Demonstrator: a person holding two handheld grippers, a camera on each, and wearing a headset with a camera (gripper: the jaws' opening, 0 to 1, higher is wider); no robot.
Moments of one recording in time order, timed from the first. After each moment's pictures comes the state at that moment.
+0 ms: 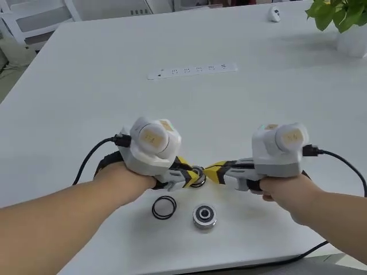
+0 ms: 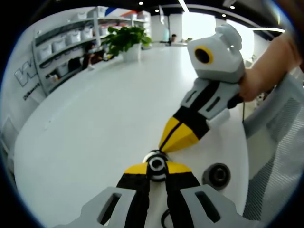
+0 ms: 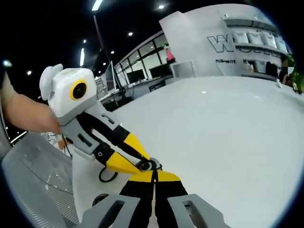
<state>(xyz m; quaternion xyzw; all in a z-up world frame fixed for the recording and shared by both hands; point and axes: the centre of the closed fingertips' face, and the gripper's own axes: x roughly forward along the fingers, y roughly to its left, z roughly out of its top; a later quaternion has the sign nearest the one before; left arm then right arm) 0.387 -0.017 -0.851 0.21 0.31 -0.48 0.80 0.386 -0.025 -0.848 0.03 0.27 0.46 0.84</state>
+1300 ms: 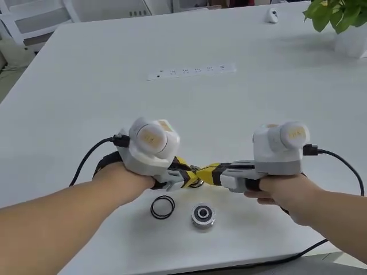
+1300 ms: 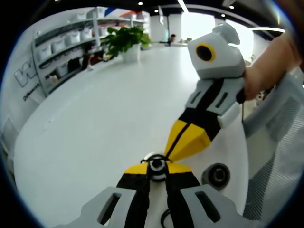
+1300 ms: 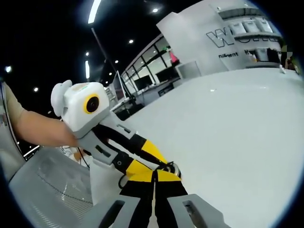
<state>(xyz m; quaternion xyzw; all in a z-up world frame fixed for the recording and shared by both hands) 0.386 -0.018 -0.851 0.21 0.30 -0.48 0.80 0.369 -0.013 -0.832 0.10 0.27 0.50 0.81</state>
